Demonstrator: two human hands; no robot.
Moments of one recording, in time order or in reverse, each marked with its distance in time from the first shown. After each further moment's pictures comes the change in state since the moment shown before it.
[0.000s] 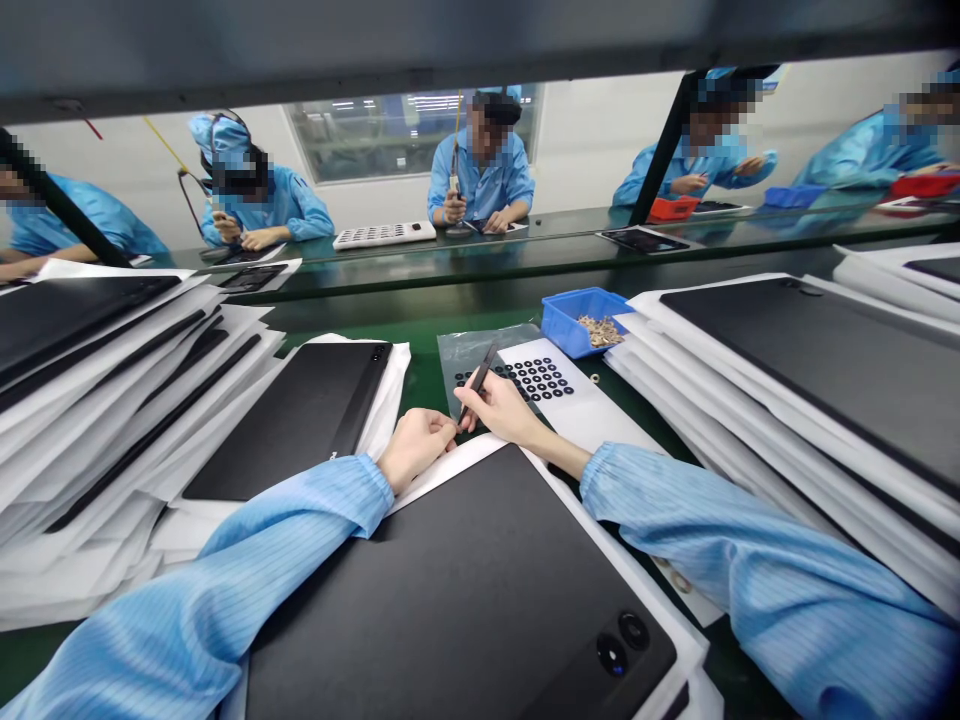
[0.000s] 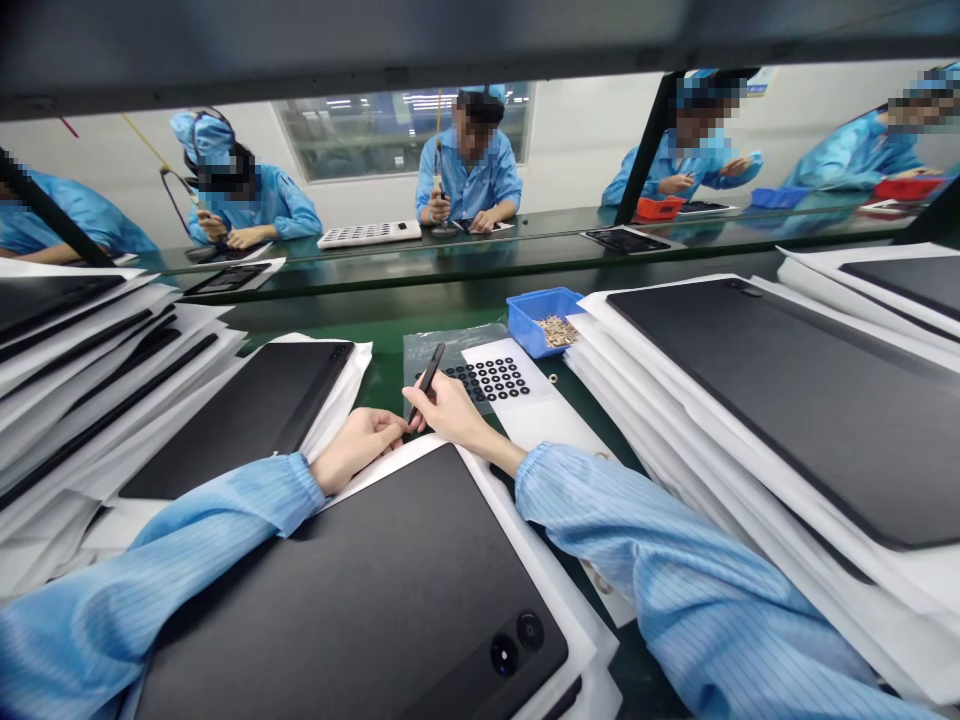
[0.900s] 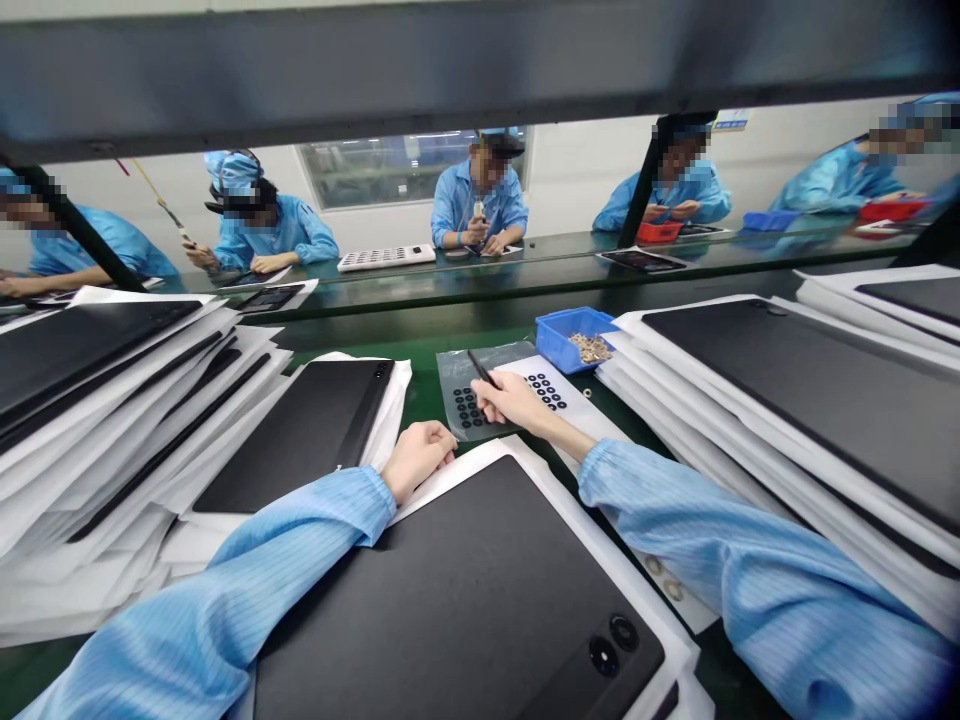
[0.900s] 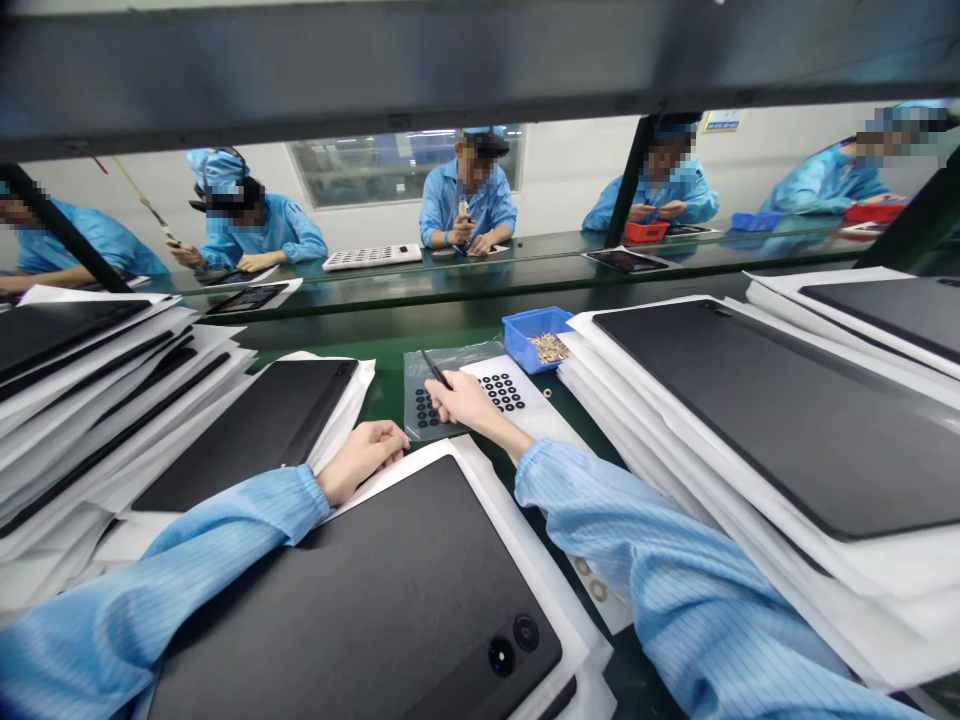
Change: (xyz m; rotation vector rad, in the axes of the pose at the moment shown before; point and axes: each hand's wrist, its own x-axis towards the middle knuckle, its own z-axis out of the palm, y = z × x) left_hand 0.001 0.000 -0.001 -0.021 -0.019 0.001; right_hand 0.015 -0.012 -0.029 -0.253 0.007 0.128
